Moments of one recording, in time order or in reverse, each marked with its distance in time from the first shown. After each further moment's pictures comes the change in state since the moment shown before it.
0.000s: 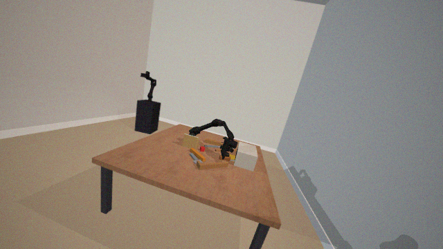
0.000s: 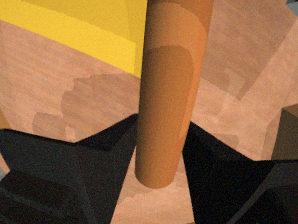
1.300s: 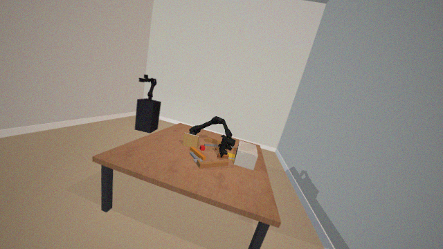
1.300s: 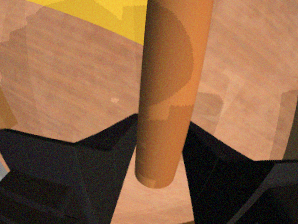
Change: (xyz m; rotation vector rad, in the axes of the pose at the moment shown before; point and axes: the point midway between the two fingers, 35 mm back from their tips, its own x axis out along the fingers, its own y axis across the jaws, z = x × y) arm 0.001 0.014 -0.018 -0.004 -0.003 -0.001
